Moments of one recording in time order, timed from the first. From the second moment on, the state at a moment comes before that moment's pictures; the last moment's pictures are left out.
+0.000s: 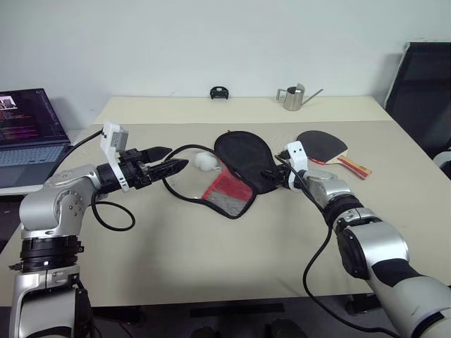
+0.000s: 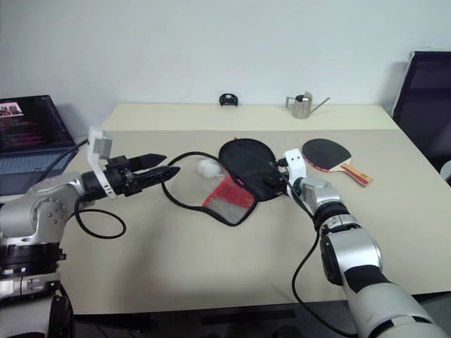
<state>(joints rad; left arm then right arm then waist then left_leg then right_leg) -0.62 0.76 0.25 0.14 -0.62 0.73 -0.99 -1.16 -0.22 -0.02 1.25 0.11 0.18 0.60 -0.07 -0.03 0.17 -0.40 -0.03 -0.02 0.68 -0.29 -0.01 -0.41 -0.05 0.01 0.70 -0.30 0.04</state>
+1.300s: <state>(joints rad) -0.61 0.76 0.23 0.12 -0.62 0.72 -0.99 -0.68 -0.09 -0.14 0.16 0.15 0.81 0.09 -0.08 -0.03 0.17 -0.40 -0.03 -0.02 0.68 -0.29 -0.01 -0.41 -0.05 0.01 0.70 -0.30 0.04</state>
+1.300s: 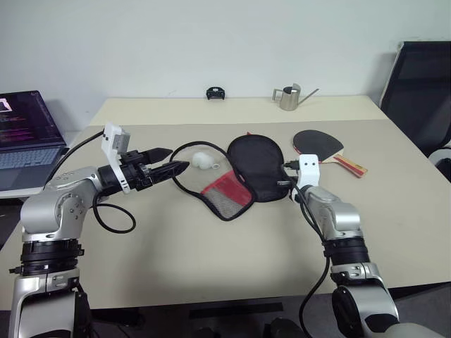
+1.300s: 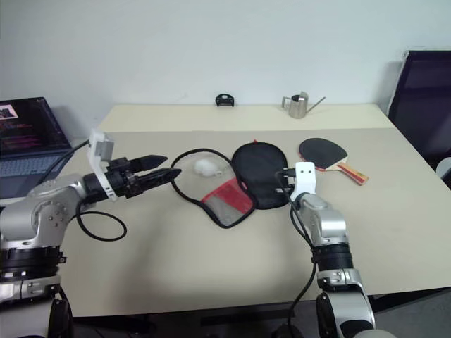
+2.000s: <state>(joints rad) -0.68 0.73 0.03 0.11 -0.61 0.71 -1.17 -0.54 -0.14 -0.17 -0.23 0.19 1.12 0.05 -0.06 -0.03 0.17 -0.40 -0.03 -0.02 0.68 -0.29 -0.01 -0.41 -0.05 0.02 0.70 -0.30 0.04</state>
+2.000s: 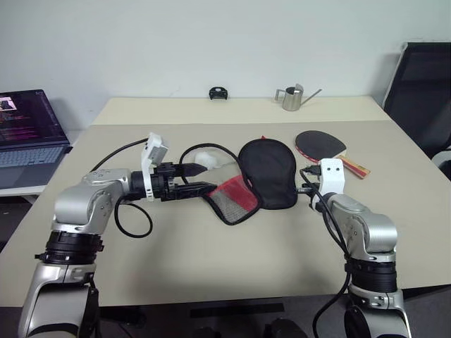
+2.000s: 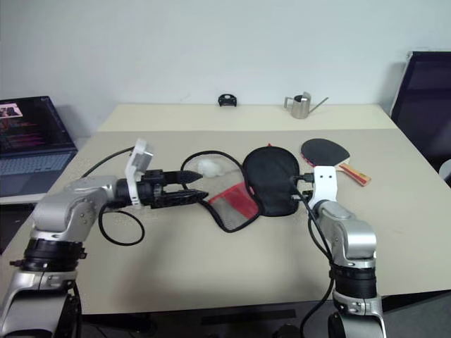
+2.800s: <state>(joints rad) -0.70 0.73 0.05 0.17 -0.55 0.67 -1.17 -0.57 -0.15 -0.19 -0.15 0.27 1.03 0.13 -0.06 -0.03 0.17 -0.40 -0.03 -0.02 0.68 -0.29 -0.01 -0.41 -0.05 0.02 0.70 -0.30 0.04</state>
